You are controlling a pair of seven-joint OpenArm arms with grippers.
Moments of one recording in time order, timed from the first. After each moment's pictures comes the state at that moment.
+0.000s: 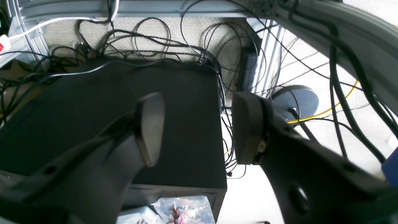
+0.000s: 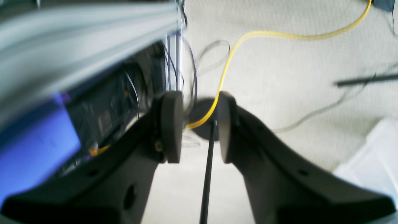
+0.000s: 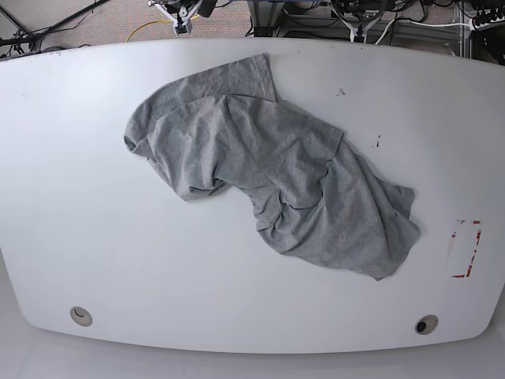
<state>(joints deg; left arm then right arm) 6.0 -6.5 5.3 11.4 -7.5 -2.9 2.3 -11.2 3.0 15.0 18.6 -16.3 18.0 1.5</state>
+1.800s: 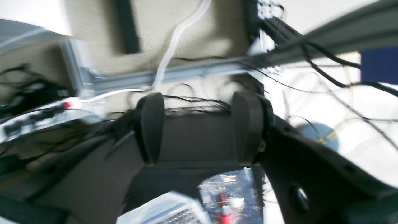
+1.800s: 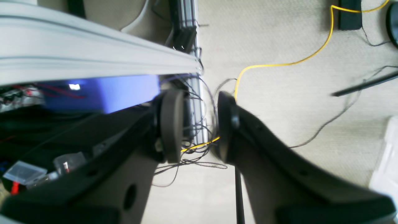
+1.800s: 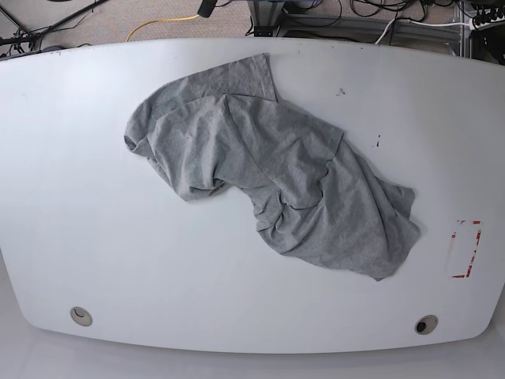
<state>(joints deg) 54.8 -16.7 -0.8 68.5 -8.1 -2.8 -18.1 -59.7 -1.5 12.0 84.8 7.4 21.2 -0.1</state>
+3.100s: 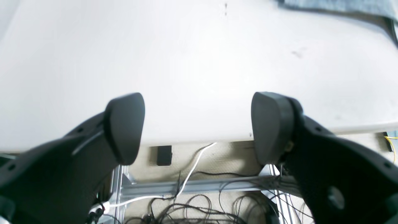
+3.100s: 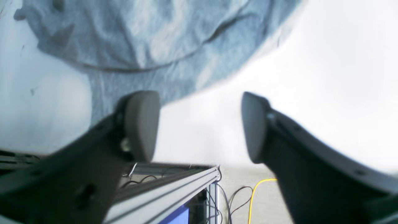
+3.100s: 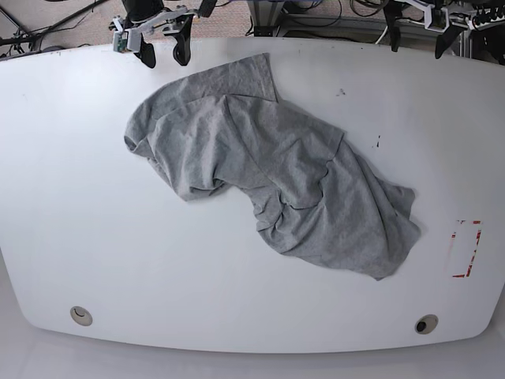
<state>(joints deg) 64.8 -16.7 -12.5 107.0 -11.8 -2.9 -17.2 -53.8 1.3 12.6 113.2 21.8 21.1 -8.8</state>
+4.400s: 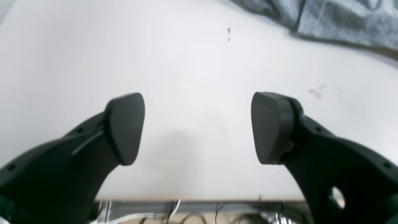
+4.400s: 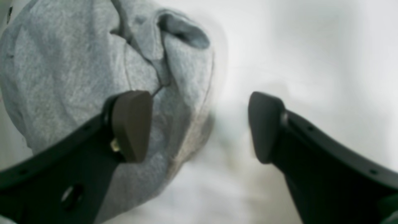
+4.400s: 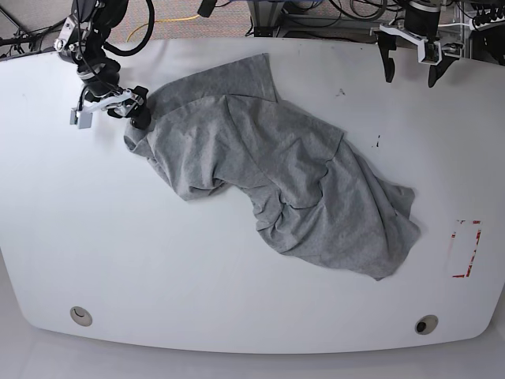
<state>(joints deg) 51.3 -16.5 -10.1 102.5 -11.7 -2.9 -10.4 -19.1 3.0 36.2 94.1 43.5 24.6 -51.3</state>
